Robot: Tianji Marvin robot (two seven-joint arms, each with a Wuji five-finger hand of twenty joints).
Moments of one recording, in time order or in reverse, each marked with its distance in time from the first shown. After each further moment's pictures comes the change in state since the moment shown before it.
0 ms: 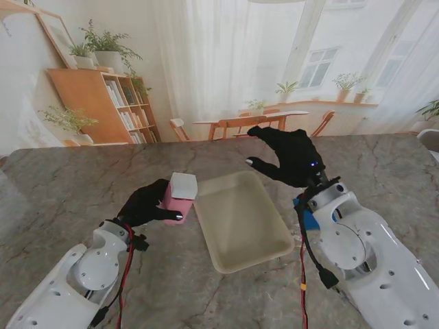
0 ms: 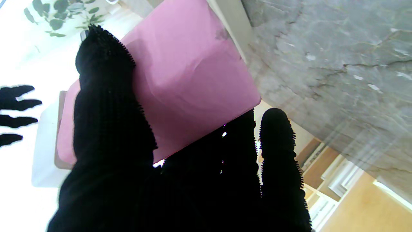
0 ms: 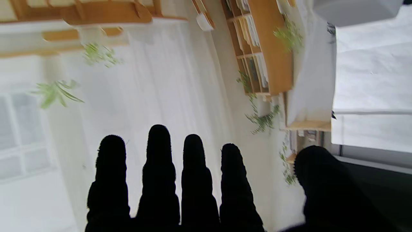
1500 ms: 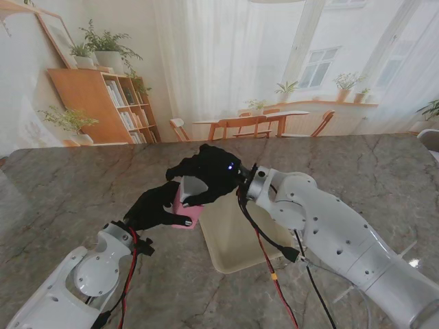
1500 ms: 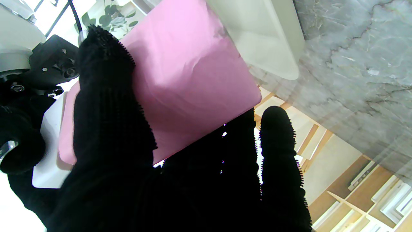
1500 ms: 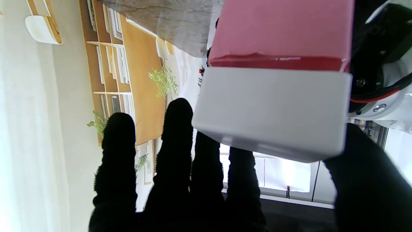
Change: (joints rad) left arm 0.036 0.011 0.009 -0.079 -0.025 -0.079 -0.046; right arm 0.550 -0.006 -0.578 0.447 -0.069 -0.352 -0.143; left_hand 0.000 -0.001 0.000 0.000 0.010 0.000 0.000 0.000 0.005 0.000 0.000 0.011 0.002 0.000 0.024 0.002 0.024 0.000 -0.001 0.000; right_hand -0.101 -0.286 0.189 -0.045 0.096 -0.106 0.159 0.032 0.114 -0.156 0.401 0.172 0.212 -0.194 0.615 0.222 0.244 -0.061 0.188 0.061
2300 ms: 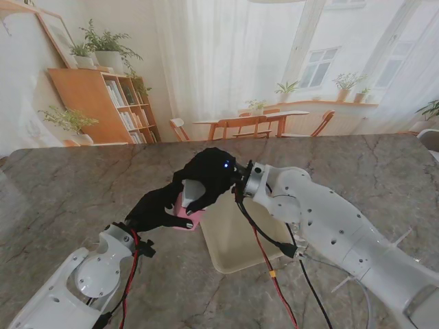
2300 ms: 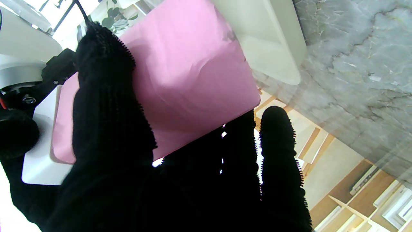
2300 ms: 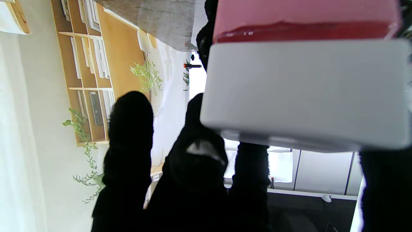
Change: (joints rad) left arm 0.000 0.000 0.008 0.007 -0.001 -0.010 0.002; right arm 0.079 -0.015 -0.074 0.083 0.029 -0.074 -0.067; left_hand 0.000 -0.015 0.000 0.000 0.002 -0.024 0.000 -0.002 0.000 -0.010 -0.011 -0.003 -0.003 -0.001 -0.017 -0.001 0.000 0.000 -0.002 0.000; right_hand -0.036 -0.268 0.079 -0.092 0.265 -0.156 0.517 -0.173 0.462 0.086 0.290 0.184 0.528 -0.194 0.463 0.092 0.450 -0.187 0.240 -0.012
